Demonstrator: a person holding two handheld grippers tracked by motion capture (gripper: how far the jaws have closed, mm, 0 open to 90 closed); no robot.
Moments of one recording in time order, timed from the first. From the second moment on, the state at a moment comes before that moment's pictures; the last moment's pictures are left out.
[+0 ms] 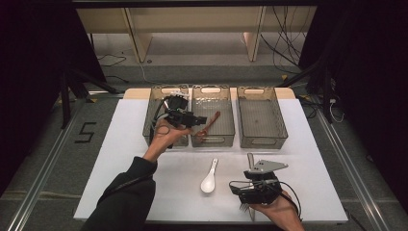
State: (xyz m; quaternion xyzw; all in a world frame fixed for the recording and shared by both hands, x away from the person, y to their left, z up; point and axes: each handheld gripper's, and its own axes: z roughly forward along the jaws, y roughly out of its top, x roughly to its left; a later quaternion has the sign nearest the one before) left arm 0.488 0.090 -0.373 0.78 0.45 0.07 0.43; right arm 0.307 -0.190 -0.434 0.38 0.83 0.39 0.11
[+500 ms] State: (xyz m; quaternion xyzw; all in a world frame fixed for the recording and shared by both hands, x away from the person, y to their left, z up) left arm 0.443 0.101 -0.383 0.78 0.44 0.04 0.45; right arm 0.306 -0.193 -0.434 0.38 0.83 0.39 0.11
